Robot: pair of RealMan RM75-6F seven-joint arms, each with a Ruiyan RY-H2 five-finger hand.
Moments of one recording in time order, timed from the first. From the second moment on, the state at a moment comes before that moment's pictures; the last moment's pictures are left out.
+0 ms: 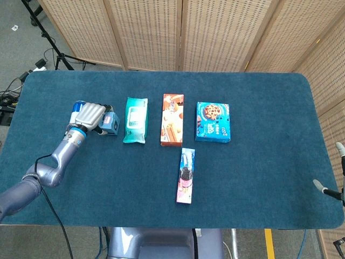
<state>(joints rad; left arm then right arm) -0.89 -1.55 -0.21 -0.86 1.32 0.65 -0.14 0.06 -1.12 0.17 -1.45 -1.40 1.52 0.21</state>
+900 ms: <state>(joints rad) -0.53 -1.18 -0.04 -1.57 1.15 0.96 0.16 0.02 -1.07 0.14 -1.46 -1.50 1.61 0.37</state>
